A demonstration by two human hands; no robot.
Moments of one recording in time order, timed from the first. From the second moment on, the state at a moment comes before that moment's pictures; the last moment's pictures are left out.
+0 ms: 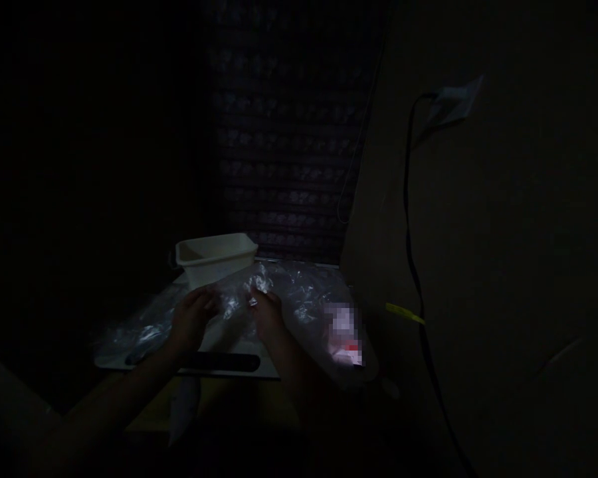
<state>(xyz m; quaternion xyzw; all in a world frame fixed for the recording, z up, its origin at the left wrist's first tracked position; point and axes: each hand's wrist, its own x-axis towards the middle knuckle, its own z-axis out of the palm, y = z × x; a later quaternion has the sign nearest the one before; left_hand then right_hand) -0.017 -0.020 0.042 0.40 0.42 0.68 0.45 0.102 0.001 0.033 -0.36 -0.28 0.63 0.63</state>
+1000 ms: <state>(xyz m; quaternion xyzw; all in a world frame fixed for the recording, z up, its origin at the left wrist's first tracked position) -0.018 -0.019 0.028 0.49 0.45 0.48 0.57 0.135 -0.001 0.023 -0.41 -0.53 0.60 0.44</state>
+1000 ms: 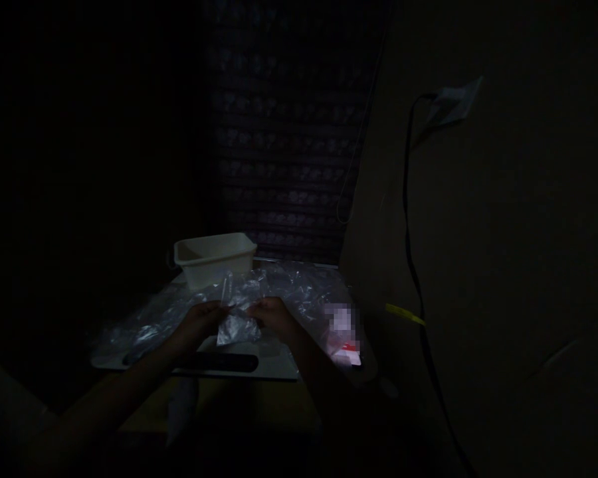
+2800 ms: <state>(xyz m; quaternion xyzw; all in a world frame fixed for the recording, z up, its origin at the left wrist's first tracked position) -0.014 -0.014 0.032 0.55 0.51 0.55 0.37 0.129 0.005 0.021 -0.40 -0.46 0.58 0.53</state>
